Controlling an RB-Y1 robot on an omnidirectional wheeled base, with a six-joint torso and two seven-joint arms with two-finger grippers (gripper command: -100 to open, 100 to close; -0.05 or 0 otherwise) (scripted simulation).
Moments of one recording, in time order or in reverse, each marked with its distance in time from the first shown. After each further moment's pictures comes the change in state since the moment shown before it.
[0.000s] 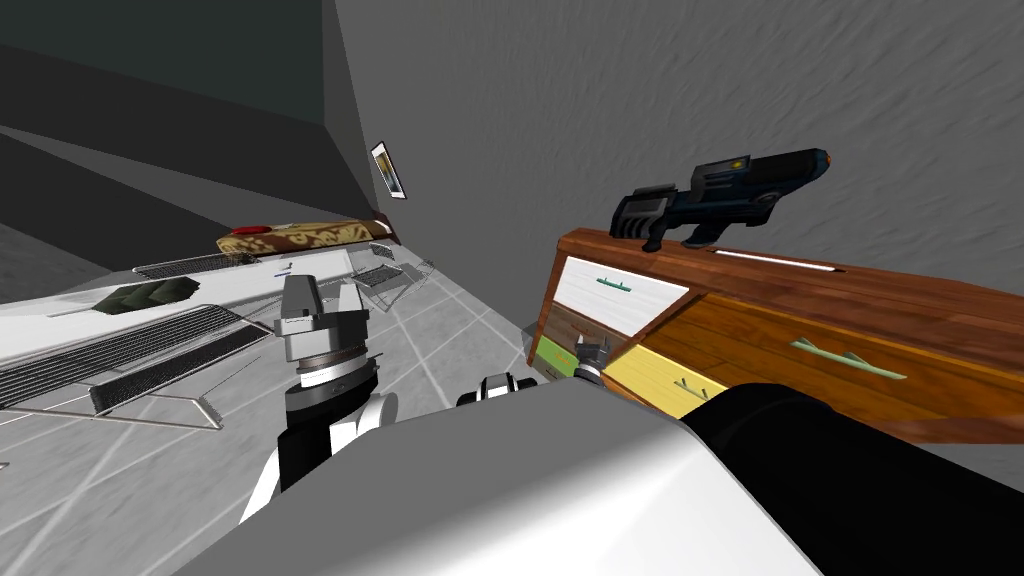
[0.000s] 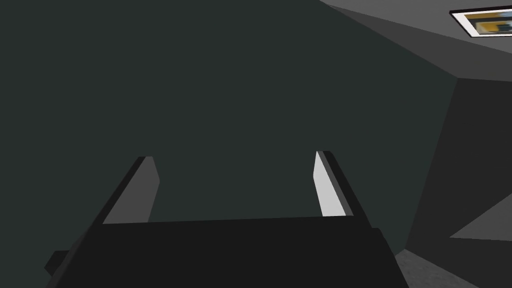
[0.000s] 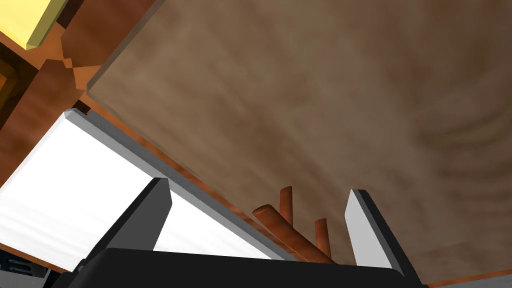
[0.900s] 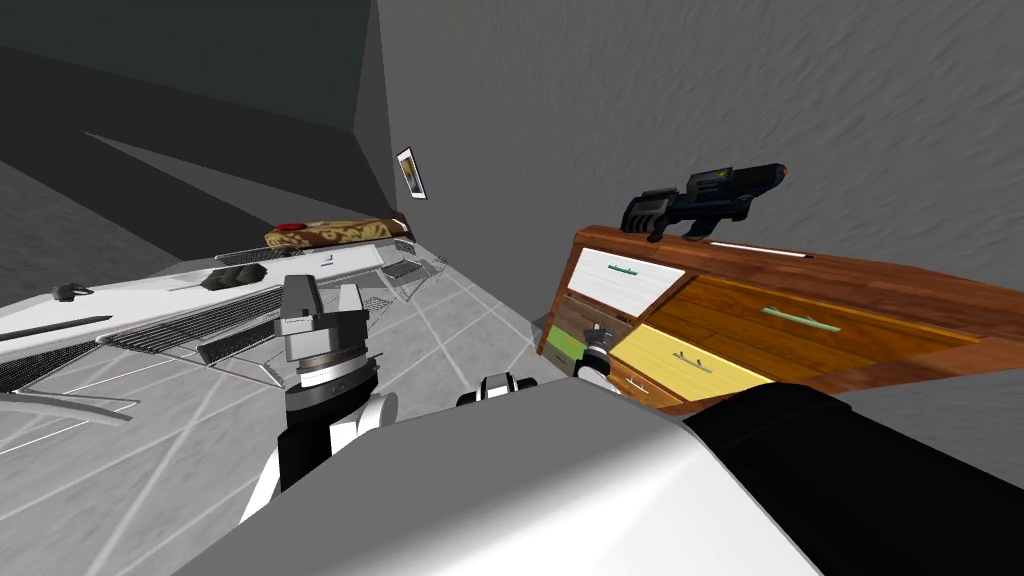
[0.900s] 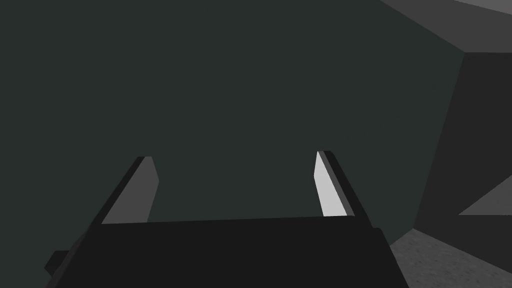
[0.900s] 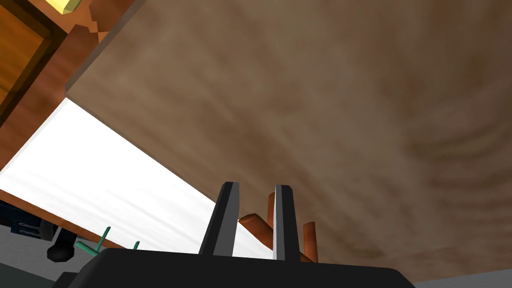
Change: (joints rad) left arm 0.000 0.000 0.000 0.000 0.000 0.000 0.000; right arm -0.174 -0.065 -0.184 0.239 -0.068 -0.163 -0.102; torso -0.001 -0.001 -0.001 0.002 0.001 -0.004
